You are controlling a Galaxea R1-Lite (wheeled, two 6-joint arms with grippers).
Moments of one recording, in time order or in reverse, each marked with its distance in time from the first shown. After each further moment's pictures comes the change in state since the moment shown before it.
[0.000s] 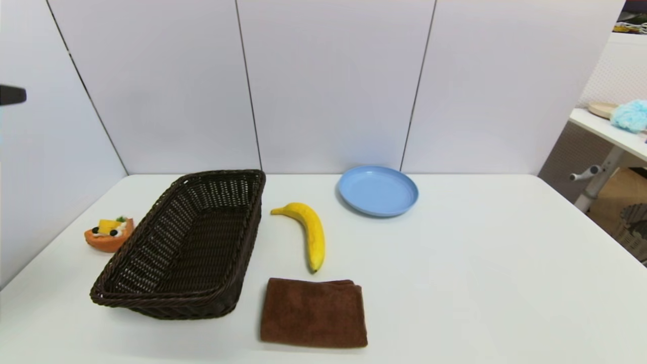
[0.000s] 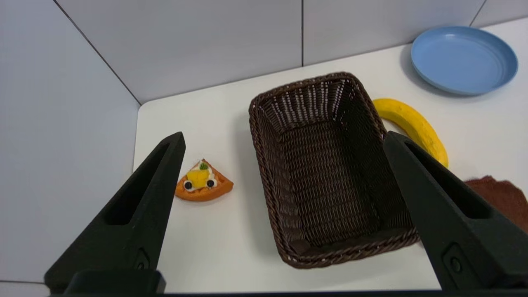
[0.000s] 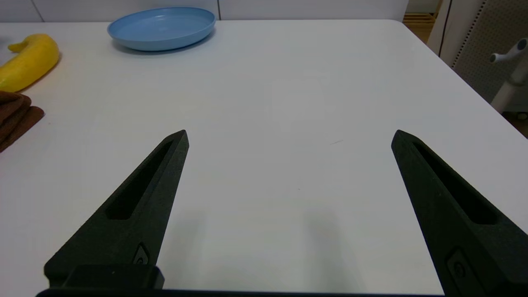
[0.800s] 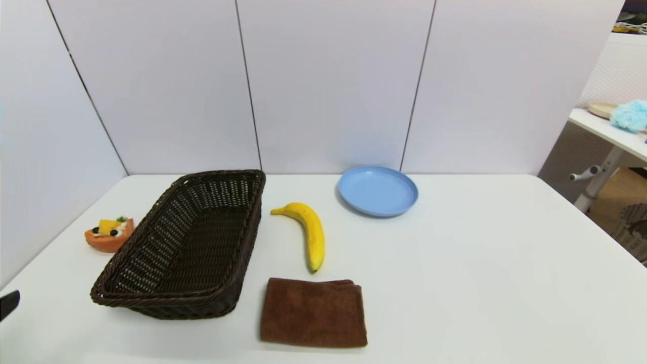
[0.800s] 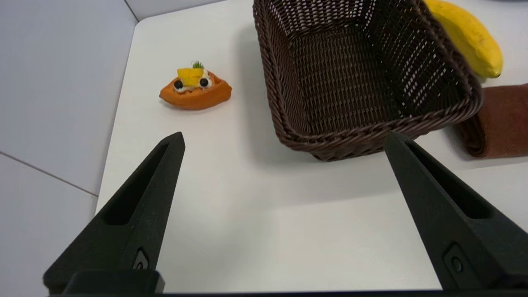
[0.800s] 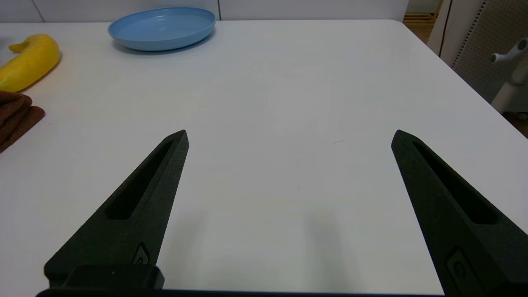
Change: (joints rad) left arm 0.000 -0.496 0.813 -0.299 0.085 -0.001; right arm 0.000 0.000 0.000 0.000 0.000 0.000
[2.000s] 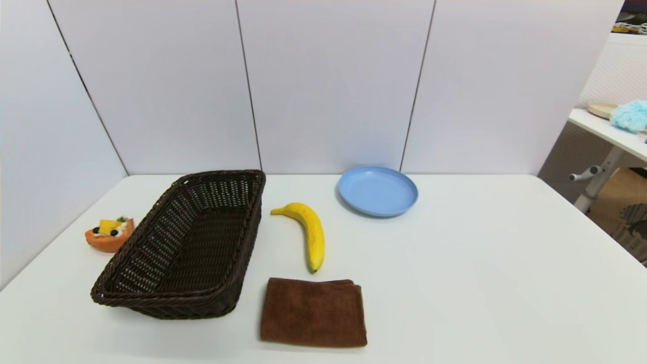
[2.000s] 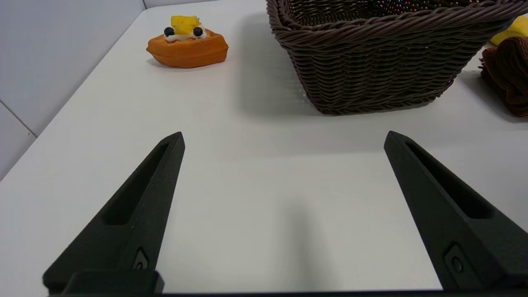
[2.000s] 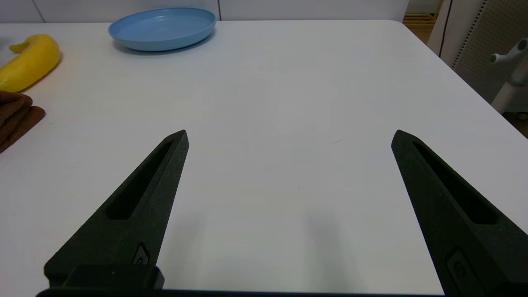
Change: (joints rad) left arm 0.044 -0.591 0.679 -0.335 -0.010 -0.094; right arm 0.000 0.000 0.000 0.000 0.000 0.000
